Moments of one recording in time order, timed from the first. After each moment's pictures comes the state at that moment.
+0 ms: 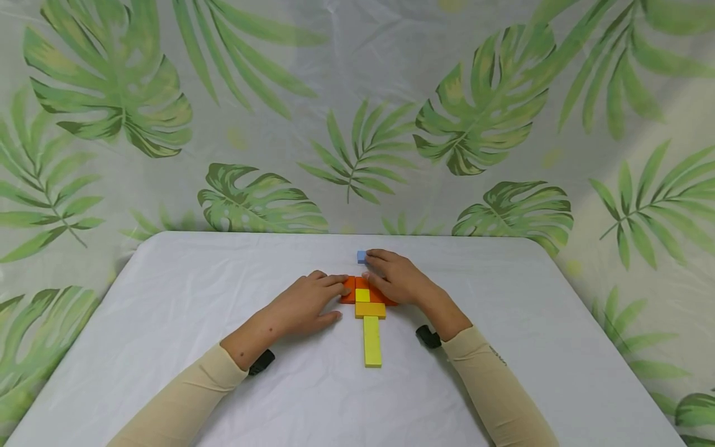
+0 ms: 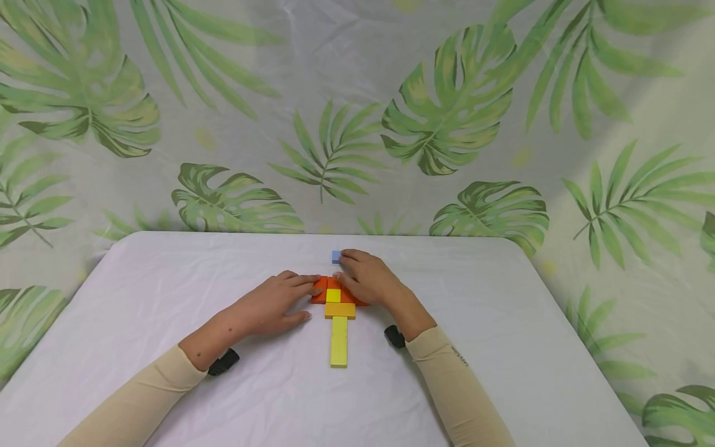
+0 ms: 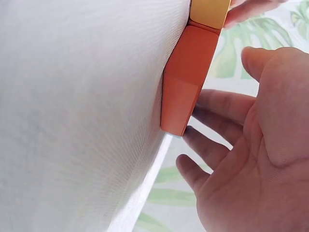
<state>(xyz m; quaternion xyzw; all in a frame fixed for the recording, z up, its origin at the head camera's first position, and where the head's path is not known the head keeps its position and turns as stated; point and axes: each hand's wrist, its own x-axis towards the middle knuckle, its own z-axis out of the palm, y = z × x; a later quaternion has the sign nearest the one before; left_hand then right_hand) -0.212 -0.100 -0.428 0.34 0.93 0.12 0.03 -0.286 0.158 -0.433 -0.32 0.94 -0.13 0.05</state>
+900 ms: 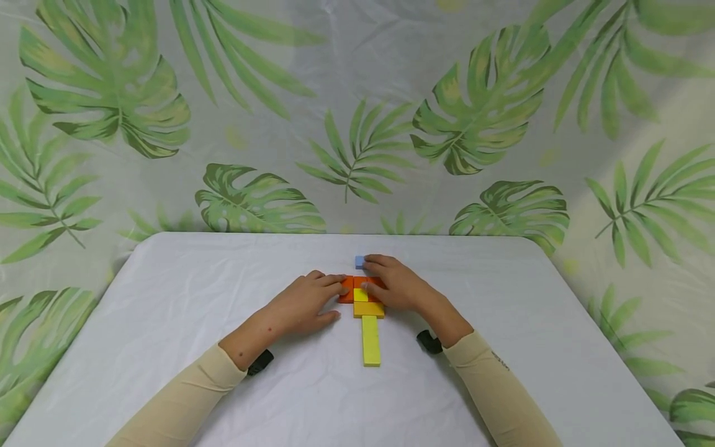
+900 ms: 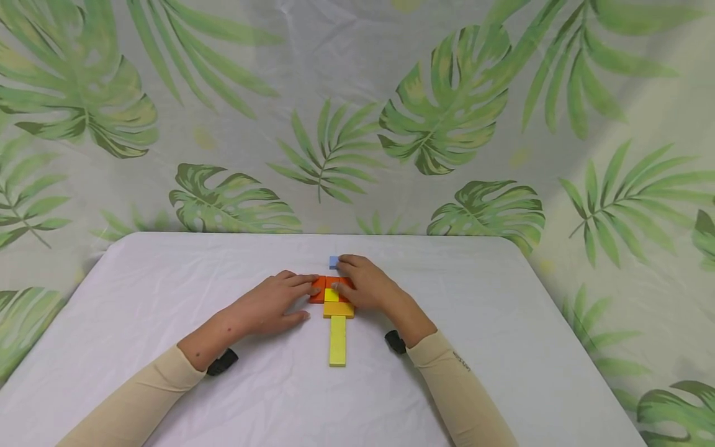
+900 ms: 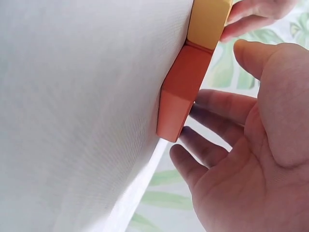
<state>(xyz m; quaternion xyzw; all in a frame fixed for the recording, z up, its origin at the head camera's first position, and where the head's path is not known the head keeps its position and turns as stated) -0.211 -0.099 -0.424 0.34 0.93 0.12 0.03 -0.270 0.159 -0.428 -0.30 0.94 -0.15 0.09</state>
